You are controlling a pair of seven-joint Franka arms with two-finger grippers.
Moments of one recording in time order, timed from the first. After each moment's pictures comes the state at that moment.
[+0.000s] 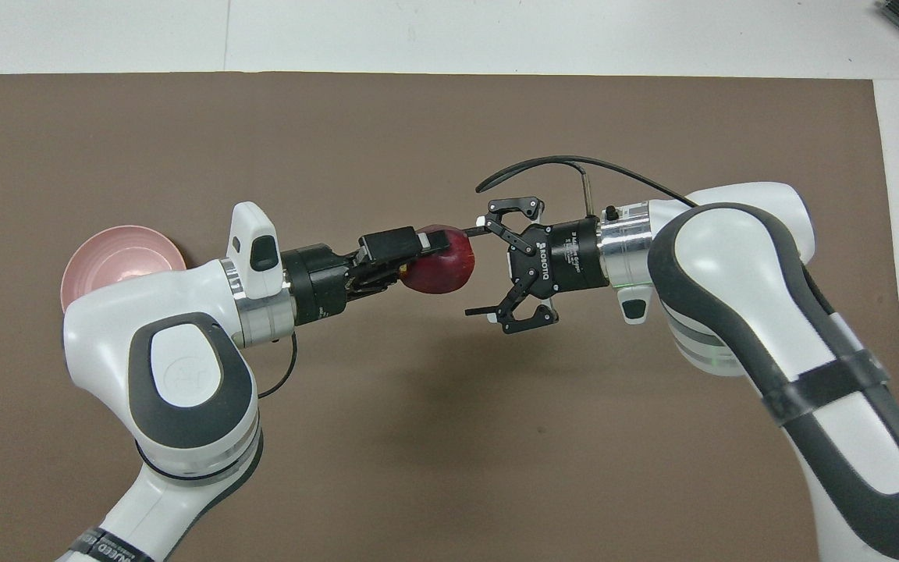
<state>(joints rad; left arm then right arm) -0.06 0.01 -0.46 -2.08 -1.54 2.46 0.30 0.29 0.20 0.01 -1.89 1.25 2.00 1.09</state>
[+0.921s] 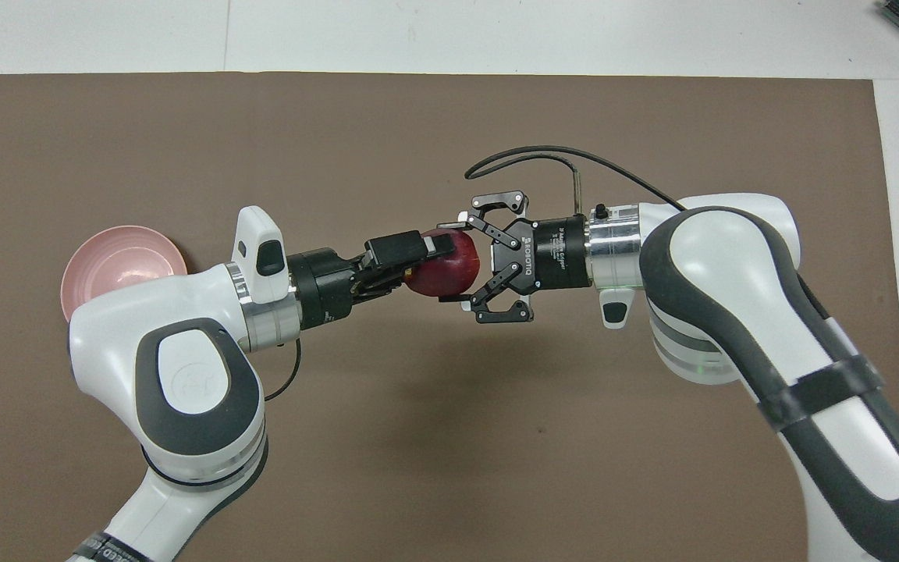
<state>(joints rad) -0.06 0.01 -0.47 -2.09 -1.55 2.47 0.29 0.32 0.20 0.01 -1.89 1.36 2.04 1.11</state>
